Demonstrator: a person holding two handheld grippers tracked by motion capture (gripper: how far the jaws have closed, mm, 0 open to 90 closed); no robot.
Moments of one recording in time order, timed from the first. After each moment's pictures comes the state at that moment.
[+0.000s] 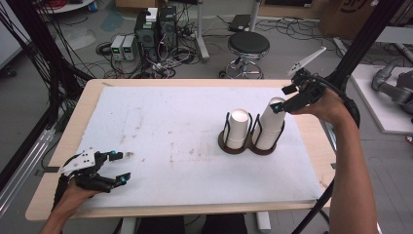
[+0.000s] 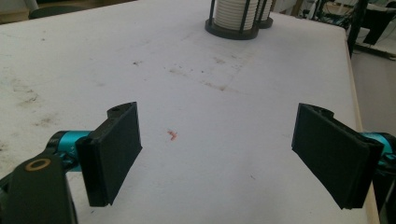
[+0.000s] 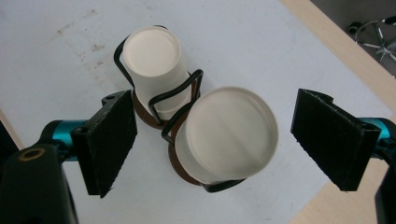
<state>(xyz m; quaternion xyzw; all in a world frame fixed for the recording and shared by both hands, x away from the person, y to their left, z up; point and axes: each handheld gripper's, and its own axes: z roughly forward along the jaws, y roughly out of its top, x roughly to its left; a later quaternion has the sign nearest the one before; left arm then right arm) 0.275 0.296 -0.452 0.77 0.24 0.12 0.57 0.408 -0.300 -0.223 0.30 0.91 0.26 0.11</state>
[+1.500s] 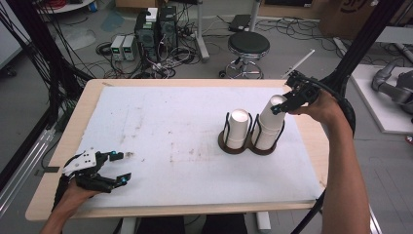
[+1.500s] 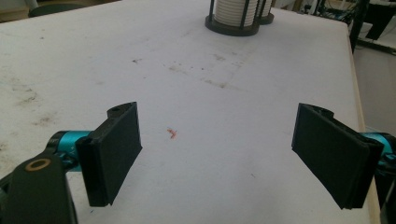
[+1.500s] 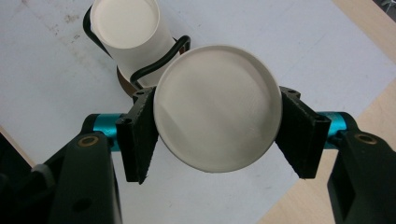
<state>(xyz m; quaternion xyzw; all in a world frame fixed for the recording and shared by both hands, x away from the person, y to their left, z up) 0.275 0.294 -0.452 0.78 0.24 0.12 0.57 0.417 -0.293 -0.232 0.34 0.91 0.19 0.10</state>
